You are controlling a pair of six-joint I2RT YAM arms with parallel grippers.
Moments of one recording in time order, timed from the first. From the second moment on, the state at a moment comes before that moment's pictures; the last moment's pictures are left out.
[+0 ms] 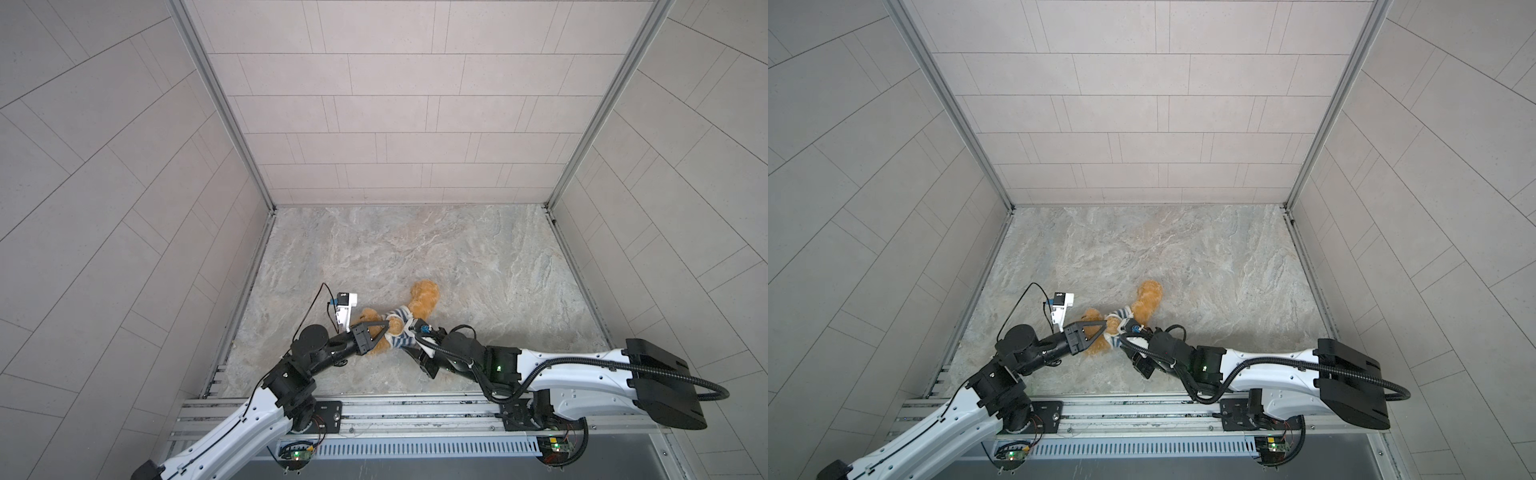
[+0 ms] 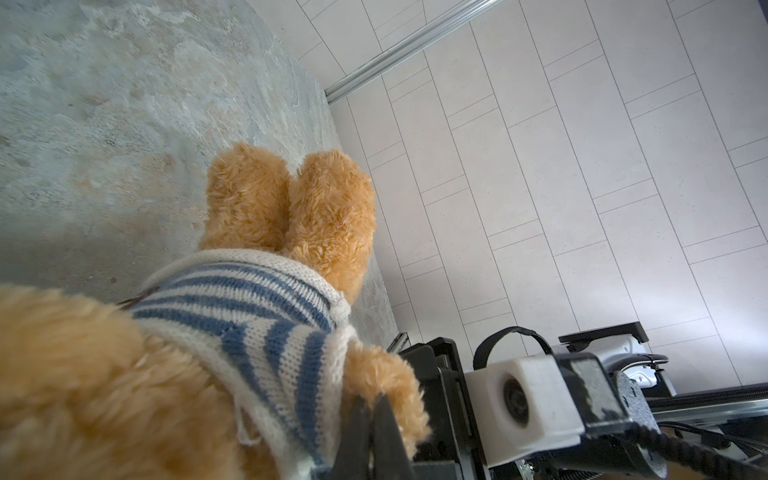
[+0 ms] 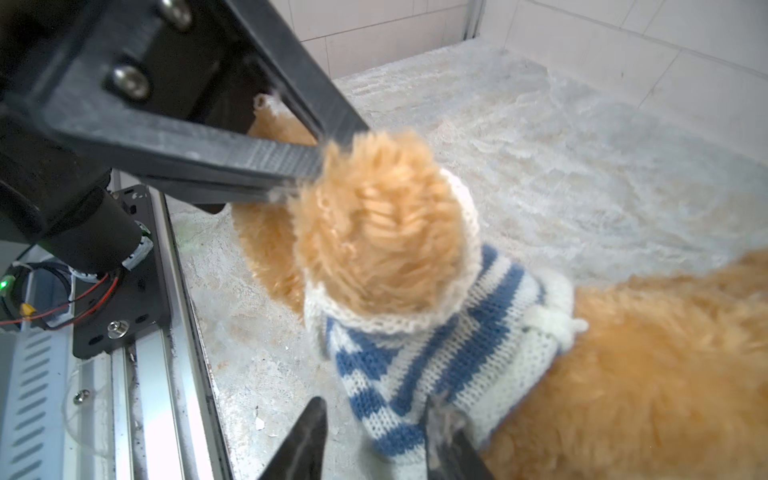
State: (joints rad) left arm -0.70 0.44 0.16 0.16 0.35 -1.06; right arm 1.23 1.19 0.52 0.23 0.24 0.12
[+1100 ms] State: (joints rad) left arm -0.70 0.43 0.15 0.17 0.34 -1.08; right arm 1.18 1.26 0.50 0.30 0.23 0.11
